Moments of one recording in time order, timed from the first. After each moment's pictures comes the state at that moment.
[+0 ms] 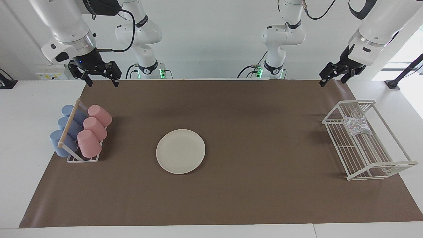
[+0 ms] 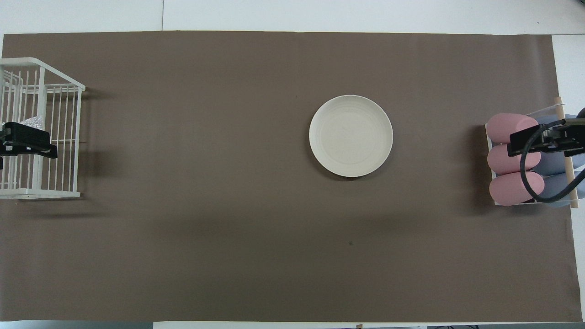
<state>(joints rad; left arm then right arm) -0.07 -0.05 0.04 -1.59 -0.03 1.47 -0.14 0.05 -0.04 -0.05 -1.59 -0.02 1.49 0.04</state>
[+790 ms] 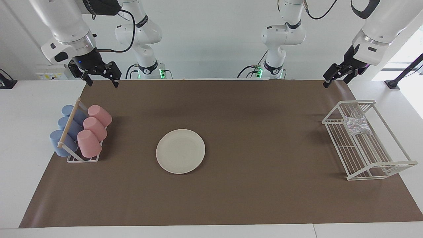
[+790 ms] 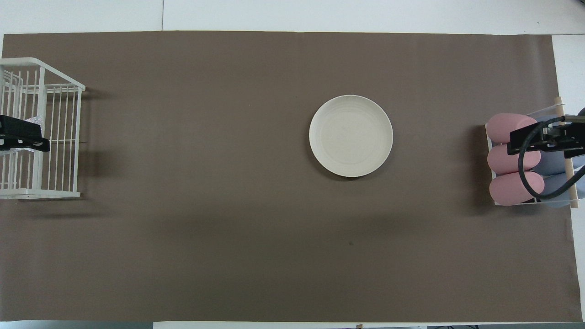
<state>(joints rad) -0.07 -0.05 0.05 -1.60 0.01 1.51 -0.21 0.05 -0.04 -0.05 -1.59 -0.02 1.49 0.12</state>
